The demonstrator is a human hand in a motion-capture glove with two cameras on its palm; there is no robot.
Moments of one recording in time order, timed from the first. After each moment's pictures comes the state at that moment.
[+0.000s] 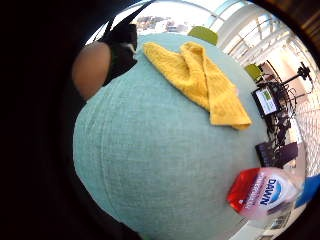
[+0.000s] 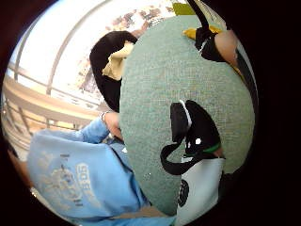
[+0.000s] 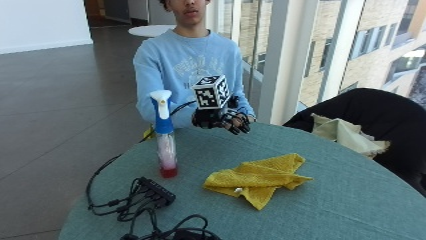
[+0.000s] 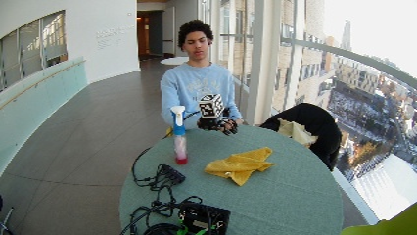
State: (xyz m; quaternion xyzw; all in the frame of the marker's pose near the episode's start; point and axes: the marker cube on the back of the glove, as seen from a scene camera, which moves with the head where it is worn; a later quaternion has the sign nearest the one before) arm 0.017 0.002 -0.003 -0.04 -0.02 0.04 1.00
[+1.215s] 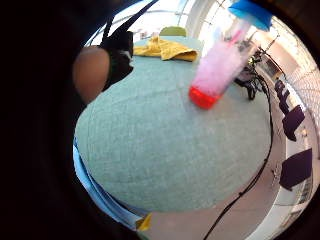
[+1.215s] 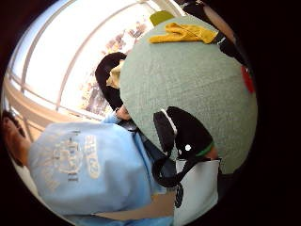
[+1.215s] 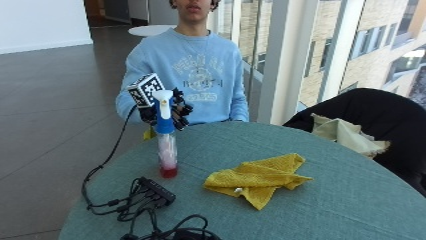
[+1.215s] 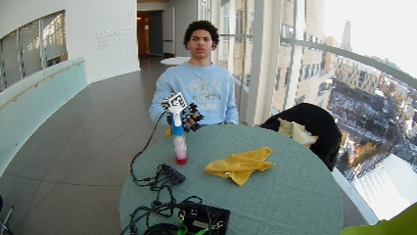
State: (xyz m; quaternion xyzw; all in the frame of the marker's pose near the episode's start) arm 0.049 0.185 -0.062 0.04 -0.05 0.19 0.98
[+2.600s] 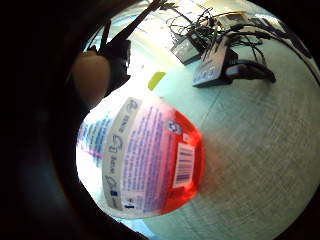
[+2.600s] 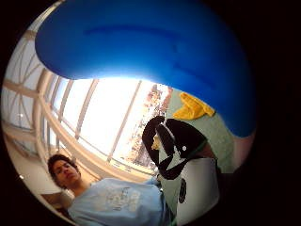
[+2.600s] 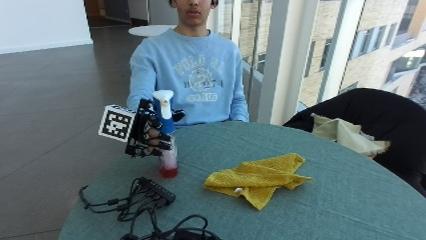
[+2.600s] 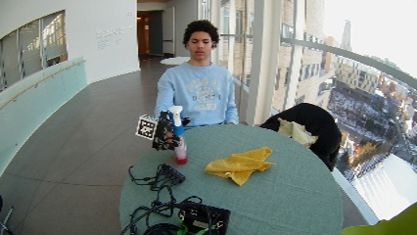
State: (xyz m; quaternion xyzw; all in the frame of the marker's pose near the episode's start) arm 0.200 0.126 -0.070 0.32 -0.32 0.38 0.80
